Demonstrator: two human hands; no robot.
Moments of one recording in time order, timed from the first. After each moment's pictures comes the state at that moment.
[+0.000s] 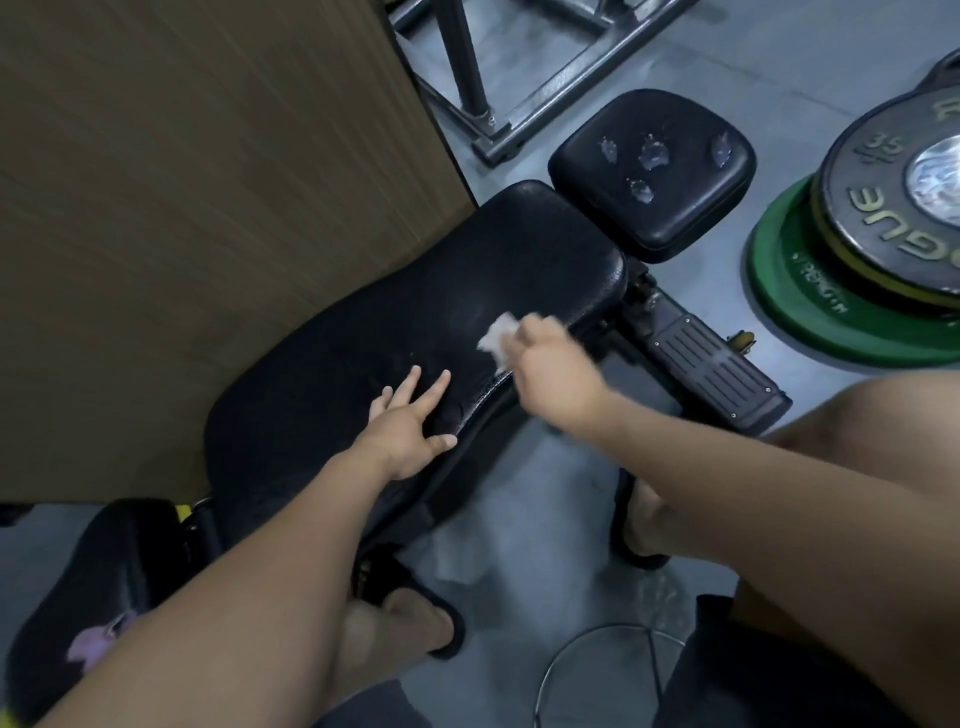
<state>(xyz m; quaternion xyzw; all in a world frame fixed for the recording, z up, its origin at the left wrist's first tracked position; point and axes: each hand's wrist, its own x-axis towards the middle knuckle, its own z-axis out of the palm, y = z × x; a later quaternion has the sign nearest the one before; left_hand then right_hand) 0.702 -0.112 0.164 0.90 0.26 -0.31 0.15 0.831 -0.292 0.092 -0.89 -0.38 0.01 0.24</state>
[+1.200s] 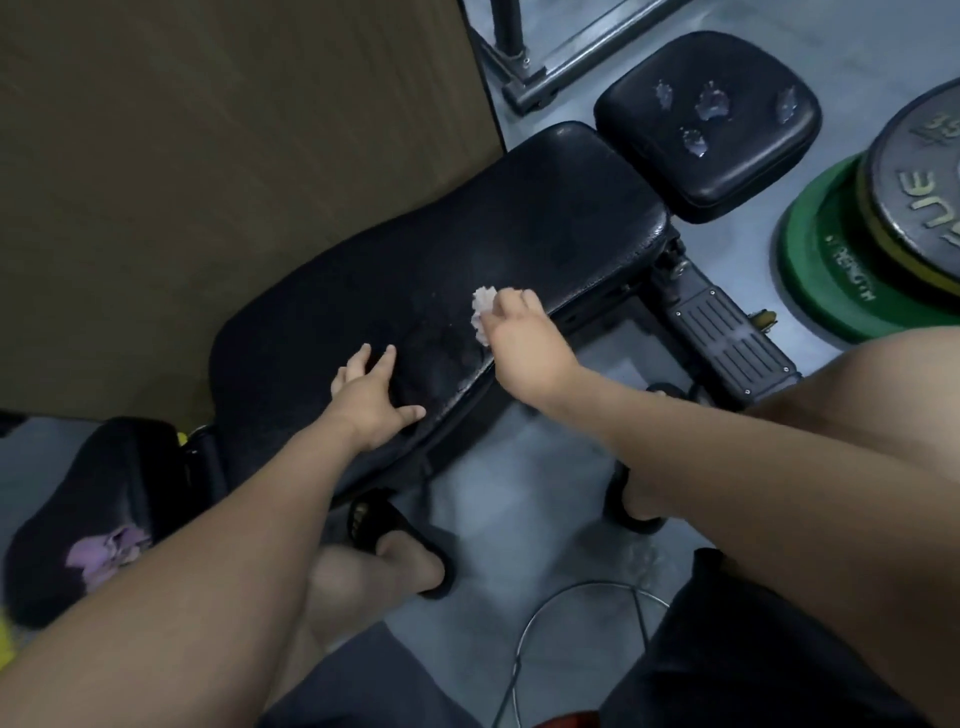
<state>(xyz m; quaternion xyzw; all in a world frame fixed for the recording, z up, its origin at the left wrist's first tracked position) 0.643 -0.080 0.166 0.87 0.38 -0.26 0.18 0.781 -0.246 0.113 -0.87 -0.42 0.09 0.24</state>
